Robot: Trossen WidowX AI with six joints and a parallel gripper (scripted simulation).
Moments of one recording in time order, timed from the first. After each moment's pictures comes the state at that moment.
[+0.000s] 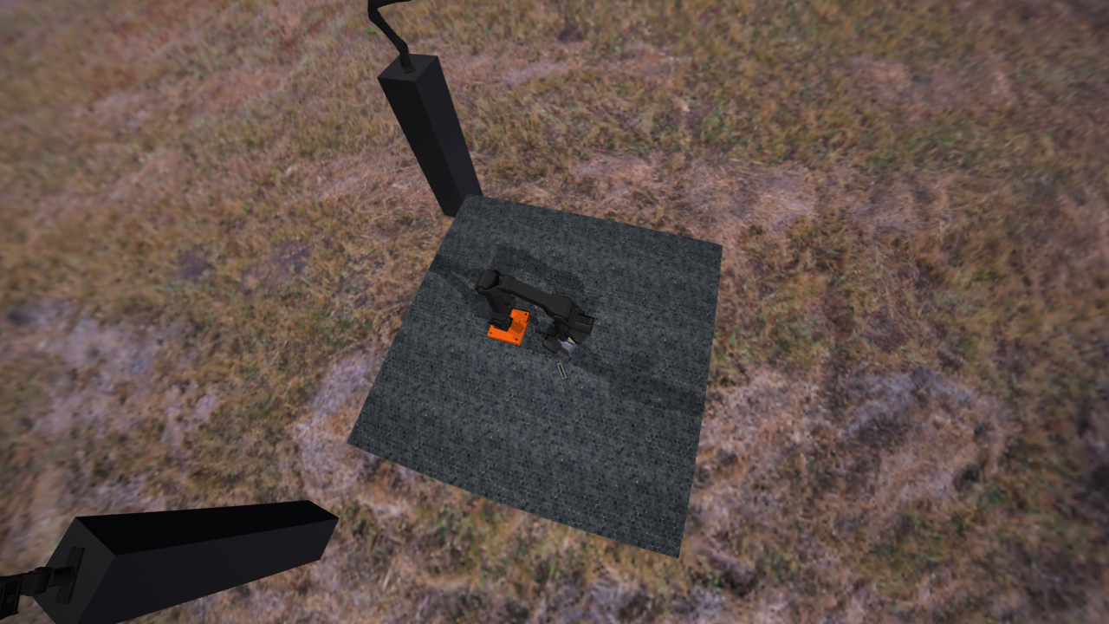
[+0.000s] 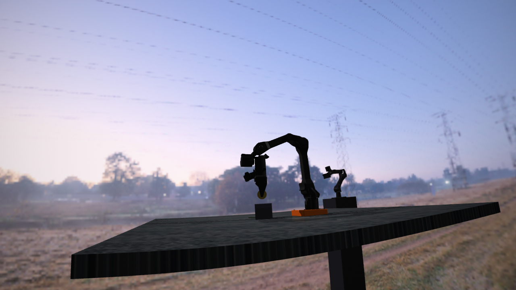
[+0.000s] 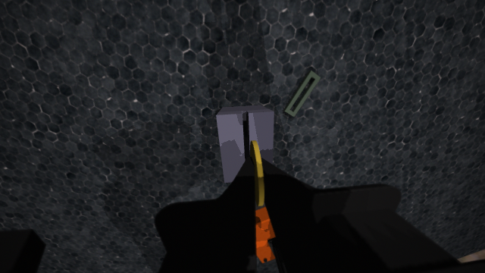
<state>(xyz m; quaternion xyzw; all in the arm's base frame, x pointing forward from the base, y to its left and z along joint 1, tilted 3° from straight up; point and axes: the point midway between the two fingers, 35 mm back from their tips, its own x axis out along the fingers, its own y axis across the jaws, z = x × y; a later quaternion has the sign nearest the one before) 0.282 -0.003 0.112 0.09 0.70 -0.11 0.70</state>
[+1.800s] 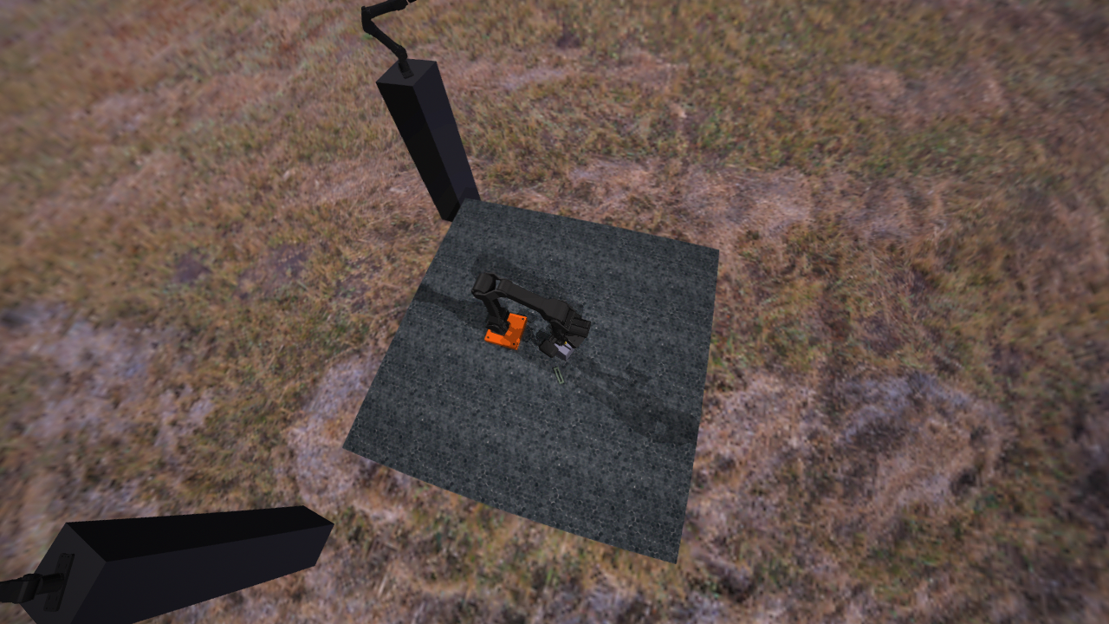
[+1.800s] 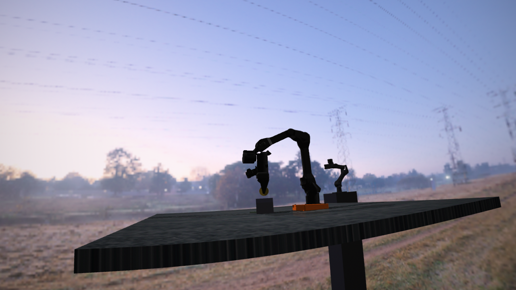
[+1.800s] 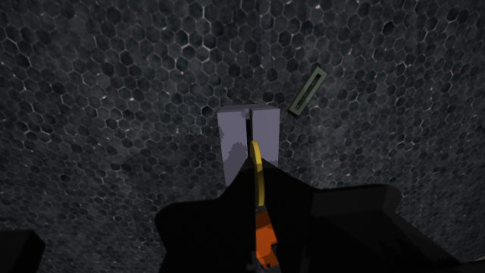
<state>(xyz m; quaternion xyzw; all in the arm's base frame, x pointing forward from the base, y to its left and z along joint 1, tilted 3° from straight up) 0.278 0.001 0.102 0.10 0.70 -0.11 0.70</state>
